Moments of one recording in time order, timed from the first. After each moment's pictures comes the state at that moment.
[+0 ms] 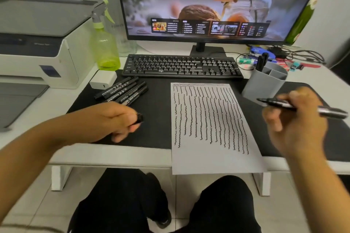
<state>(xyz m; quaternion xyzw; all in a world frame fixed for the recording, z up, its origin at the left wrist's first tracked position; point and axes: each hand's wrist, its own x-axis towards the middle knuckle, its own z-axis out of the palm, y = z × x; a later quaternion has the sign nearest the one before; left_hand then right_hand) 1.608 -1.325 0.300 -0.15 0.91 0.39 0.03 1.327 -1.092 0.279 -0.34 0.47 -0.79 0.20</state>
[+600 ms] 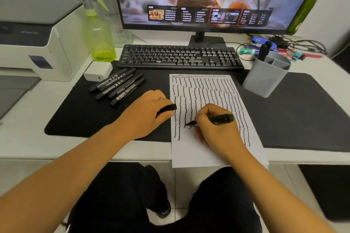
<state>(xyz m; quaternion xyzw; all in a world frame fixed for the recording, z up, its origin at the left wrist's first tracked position) 1.530 -1.329 0.208 -0.15 0.97 0.11 -0.16 1.397 -1.147 0.224 -0.39 0.73 -0.53 0.19</state>
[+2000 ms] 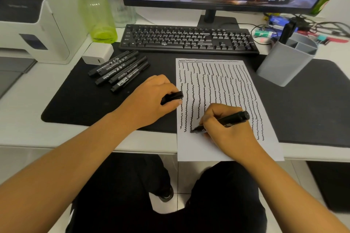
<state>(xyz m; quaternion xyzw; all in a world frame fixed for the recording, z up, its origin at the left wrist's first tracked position) 1.528 -1.329 0.208 -0.15 0.95 0.16 -0.20 1.399 -1.141 0.215 -0.46 0.69 -0.50 0.23</state>
